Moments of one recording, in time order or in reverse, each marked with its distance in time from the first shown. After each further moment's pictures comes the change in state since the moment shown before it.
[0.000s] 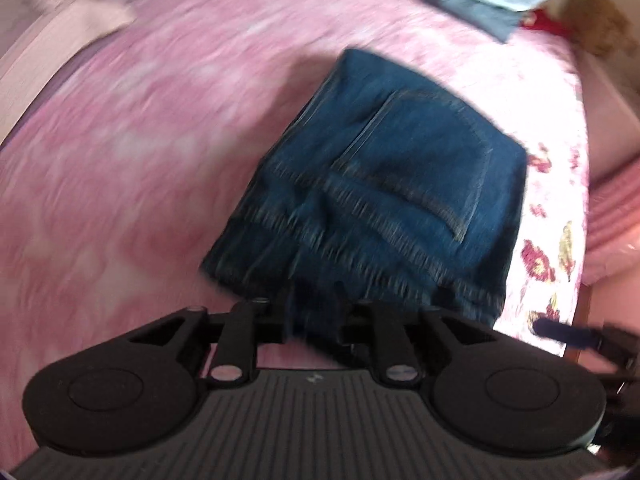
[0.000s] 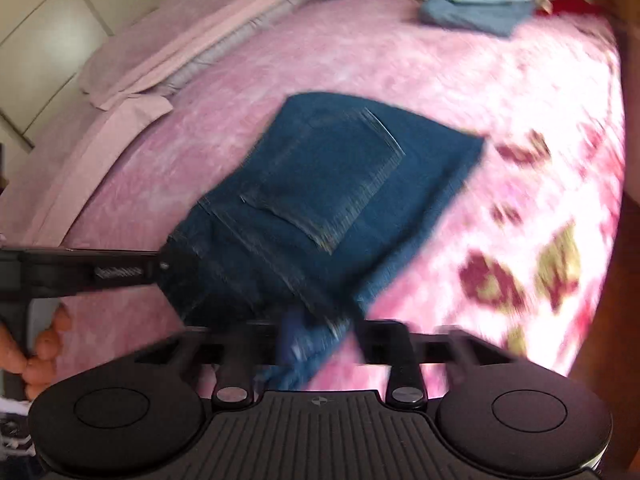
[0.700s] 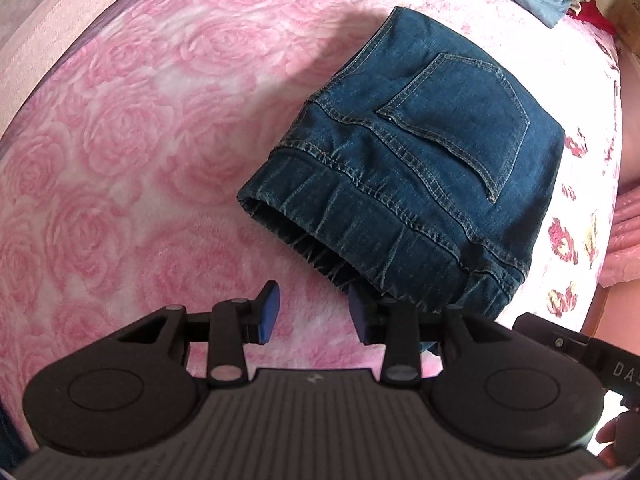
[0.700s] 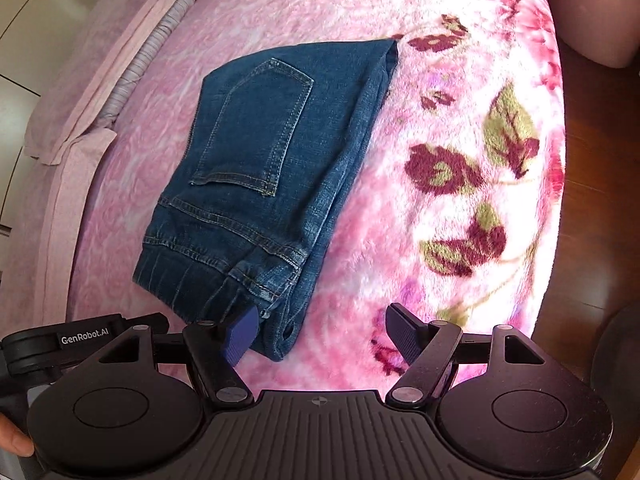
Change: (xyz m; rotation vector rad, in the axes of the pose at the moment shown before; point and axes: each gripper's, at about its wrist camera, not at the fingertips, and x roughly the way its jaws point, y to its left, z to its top) left arm -0.002 0.006 -0.010 -0.084 0.107 0.068; right arm -0.014 -0.038 -0.003 0.319 0.095 0.033
